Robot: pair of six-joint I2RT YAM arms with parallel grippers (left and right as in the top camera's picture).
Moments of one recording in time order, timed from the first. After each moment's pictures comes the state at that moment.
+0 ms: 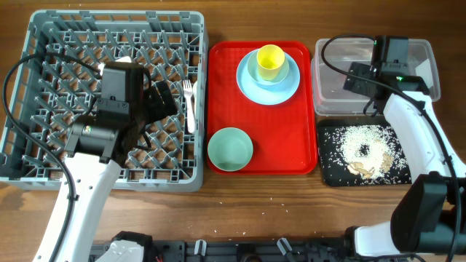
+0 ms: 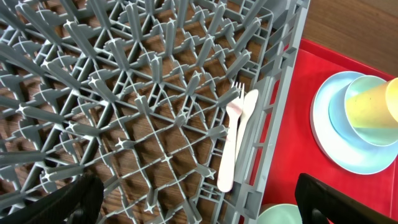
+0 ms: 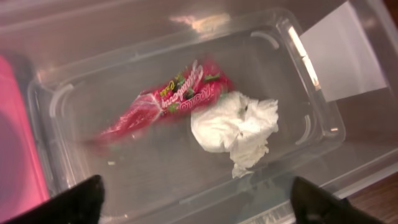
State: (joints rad) left arm -0.19 1.22 1.18 -0.87 -0.15 -0.50; right arm -0.07 1.63 1.19 -0.55 0.28 0.16
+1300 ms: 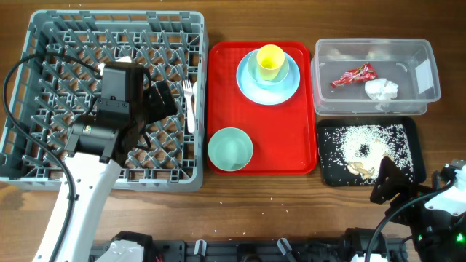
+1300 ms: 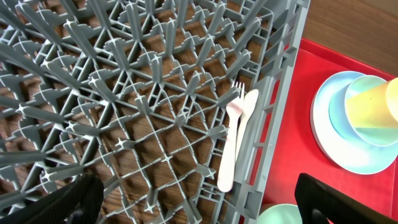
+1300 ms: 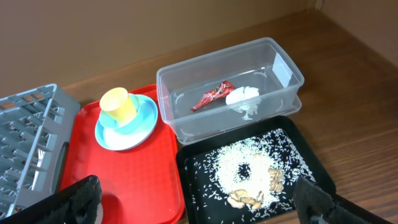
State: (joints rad) left arm -0.19 1.23 1.18 -0.87 -0.15 -0.50; right arm -0.07 0.47 1.23 -1.23 0.05 0.24
